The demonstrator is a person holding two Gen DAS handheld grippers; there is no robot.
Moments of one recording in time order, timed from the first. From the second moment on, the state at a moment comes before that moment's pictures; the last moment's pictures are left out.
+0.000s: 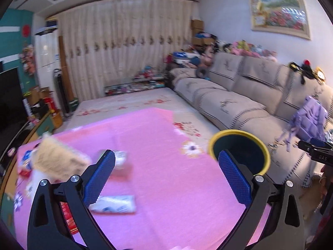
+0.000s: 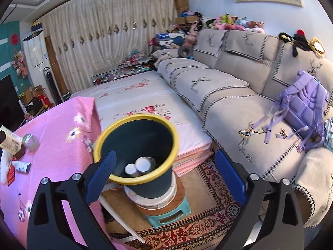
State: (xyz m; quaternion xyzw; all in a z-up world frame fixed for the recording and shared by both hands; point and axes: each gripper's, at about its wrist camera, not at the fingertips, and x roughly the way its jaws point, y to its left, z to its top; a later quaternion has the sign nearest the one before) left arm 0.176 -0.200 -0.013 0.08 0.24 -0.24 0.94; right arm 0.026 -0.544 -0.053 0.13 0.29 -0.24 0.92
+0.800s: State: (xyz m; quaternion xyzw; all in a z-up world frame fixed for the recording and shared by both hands) left arm 0.151 0.033 -0.077 -0.01 0.24 0.04 0.97; right arm 0.177 -0.352 -0.070 0.04 0.36 0.02 0.93
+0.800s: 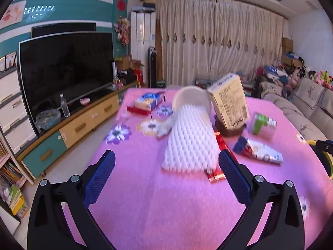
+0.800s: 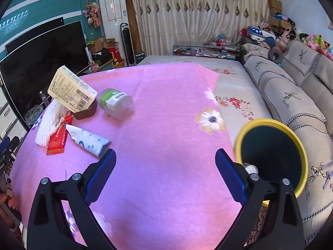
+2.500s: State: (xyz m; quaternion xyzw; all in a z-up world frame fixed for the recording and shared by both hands) left arm 0.162 0.032 -0.082 -0.01 0.24 0.07 0.97; right arm 0.329 -0.261 -0.104 -0.05 0.40 0.24 0.88
